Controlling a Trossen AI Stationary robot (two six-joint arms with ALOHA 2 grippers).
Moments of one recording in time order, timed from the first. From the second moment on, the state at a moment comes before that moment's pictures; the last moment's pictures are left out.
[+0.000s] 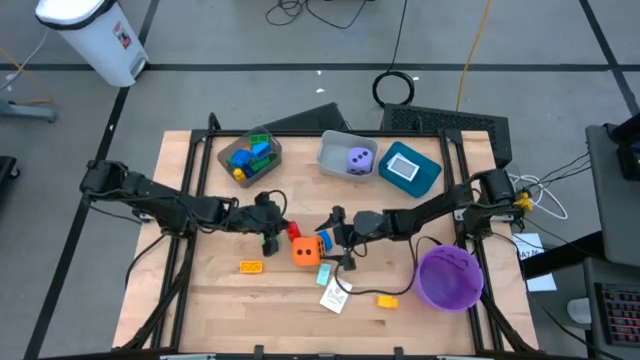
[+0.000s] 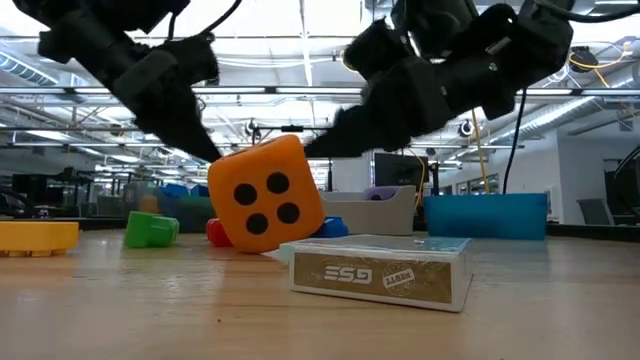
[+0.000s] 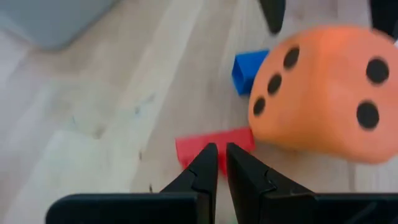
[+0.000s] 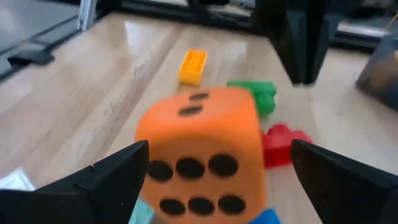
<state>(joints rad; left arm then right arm) -0.17 1.27 0.56 -0.02 -0.27 -0.29 0.14 1.80 0.79 0.65 -0.03 -0.10</state>
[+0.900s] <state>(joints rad) -0.28 1.50 0.56 0.25 -0.25 -0.54 0.19 1.83 0.79 0.64 0.13 -0.08</state>
